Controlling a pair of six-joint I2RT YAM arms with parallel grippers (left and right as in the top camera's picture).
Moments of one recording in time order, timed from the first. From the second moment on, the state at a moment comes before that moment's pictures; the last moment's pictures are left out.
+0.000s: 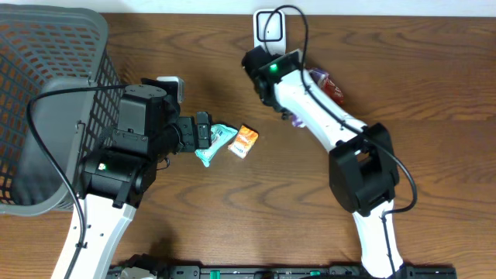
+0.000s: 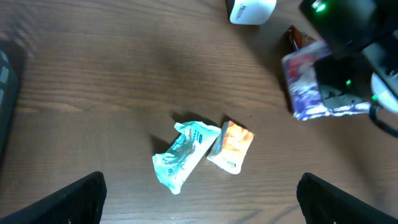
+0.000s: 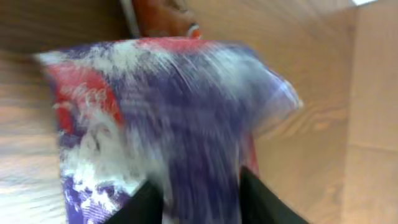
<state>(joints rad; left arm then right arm) -0.26 1.12 1.14 -0.82 0.08 -0.27 0.58 2.24 1.91 -1.19 0.78 0.39</state>
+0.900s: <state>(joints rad) -0.26 1.12 1.14 -0.82 0.08 -0.27 0.55 2.24 2.25 -1.15 0.01 0.31</state>
